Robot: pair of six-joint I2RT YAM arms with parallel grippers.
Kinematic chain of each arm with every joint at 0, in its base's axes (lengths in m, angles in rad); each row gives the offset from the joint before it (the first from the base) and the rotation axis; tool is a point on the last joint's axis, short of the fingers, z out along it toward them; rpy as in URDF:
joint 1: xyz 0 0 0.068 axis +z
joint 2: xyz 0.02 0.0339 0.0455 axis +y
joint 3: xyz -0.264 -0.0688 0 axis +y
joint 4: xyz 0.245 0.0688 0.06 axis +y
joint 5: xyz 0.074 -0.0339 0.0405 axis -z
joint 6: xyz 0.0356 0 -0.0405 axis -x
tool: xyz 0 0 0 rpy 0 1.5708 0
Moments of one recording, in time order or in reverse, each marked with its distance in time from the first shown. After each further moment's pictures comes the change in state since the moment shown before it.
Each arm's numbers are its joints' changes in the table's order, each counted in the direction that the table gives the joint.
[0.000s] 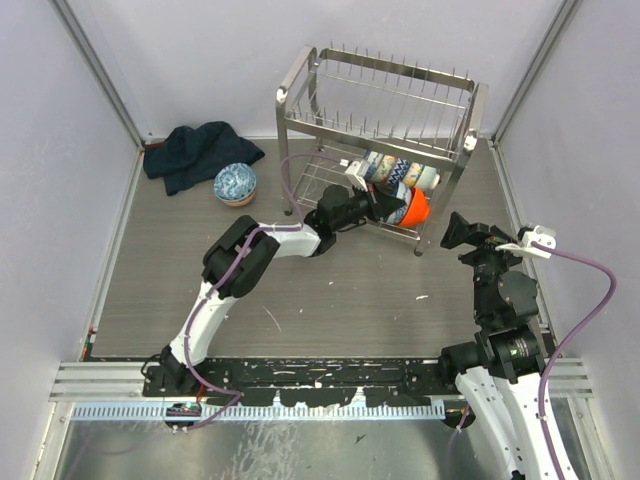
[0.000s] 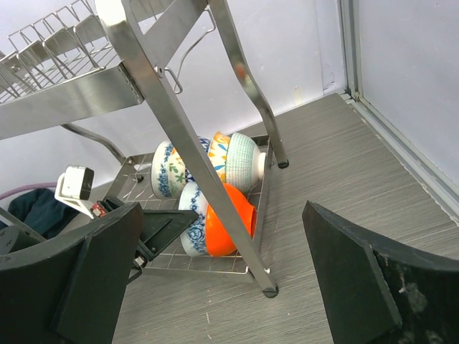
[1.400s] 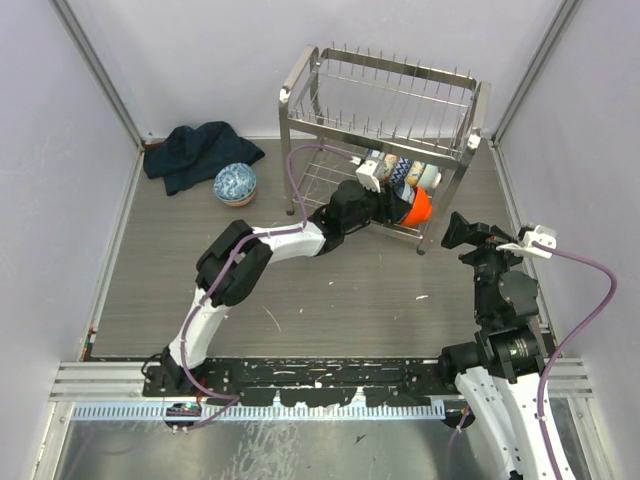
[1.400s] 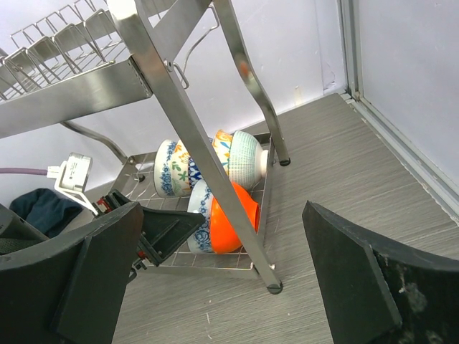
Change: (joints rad) left arm -0.063 -0.098 -0.034 0.286 -0.156 -0.188; right arm -0.019 0.000 0.000 0.001 -0.019 -0.005
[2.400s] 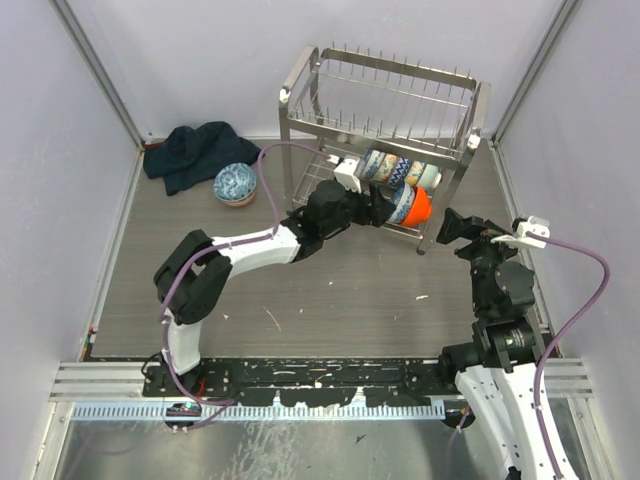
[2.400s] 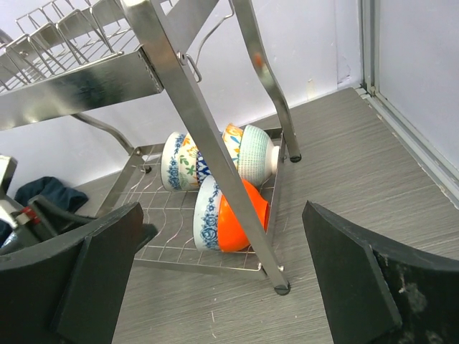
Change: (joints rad) left arm -0.003 -0.327 0.275 0.124 -0.101 -0.040; right arm -0.035 0.069 0.000 -0.045 -0.071 -0.005
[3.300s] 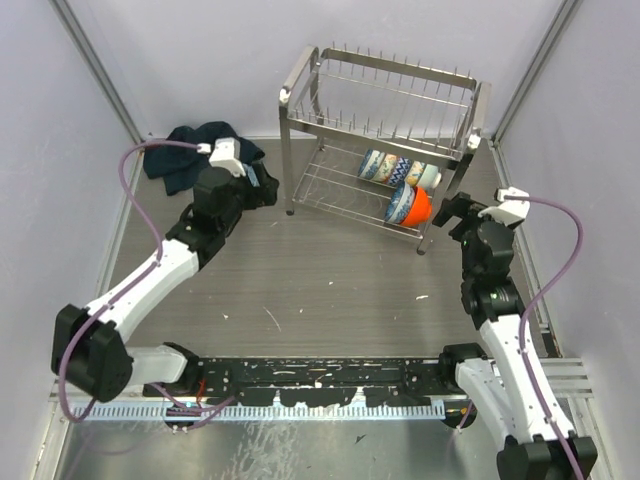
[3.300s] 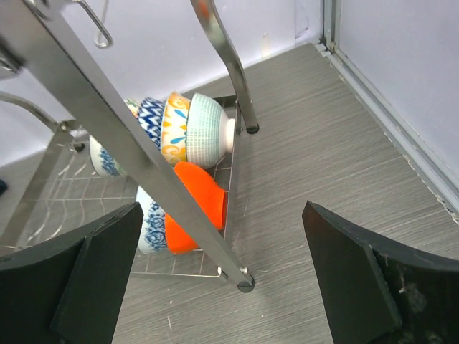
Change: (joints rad) left arm 0.415 -0.602 0.304 0.394 -0.154 -0.127; right arm -0.072 0.322 -0.006 -0.121 0.023 0.037
